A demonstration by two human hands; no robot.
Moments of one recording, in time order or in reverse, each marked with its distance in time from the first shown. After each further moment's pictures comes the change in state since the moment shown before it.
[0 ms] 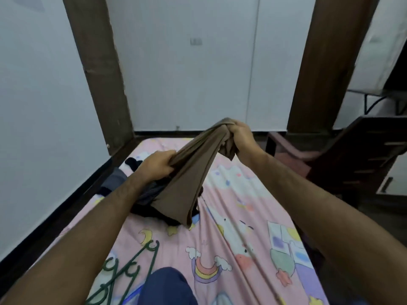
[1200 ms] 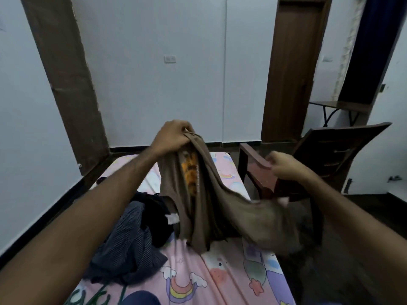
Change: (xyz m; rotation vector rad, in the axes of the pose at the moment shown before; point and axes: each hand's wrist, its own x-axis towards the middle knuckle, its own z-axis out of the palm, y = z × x) left_hand 0.090 0.156 -0.066 -0.309 0.253 0.145; right_hand -0.044 -0.034 -0.214 -1.239 0.047 0.253
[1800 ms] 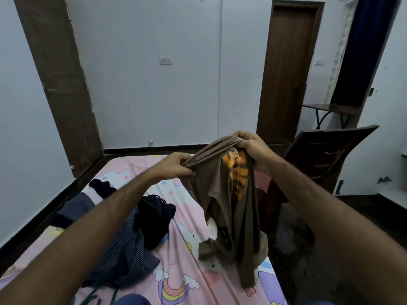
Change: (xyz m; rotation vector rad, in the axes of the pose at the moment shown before) left_hand -0.049 -0.010 0.045 -0.420 -0.430 -0.161; right_hand 0.007 -0.069 0.000 1.022 -0.105 -0.283
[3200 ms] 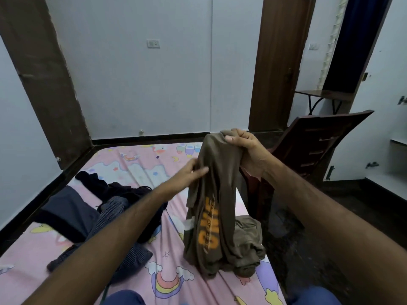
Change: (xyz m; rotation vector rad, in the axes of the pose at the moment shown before) left_hand 0.013 -0.029 0.085 -0.372 -0.024 -0.068; right_hand -0.018 0.033 0.003 0.393 -0.169 -0.063
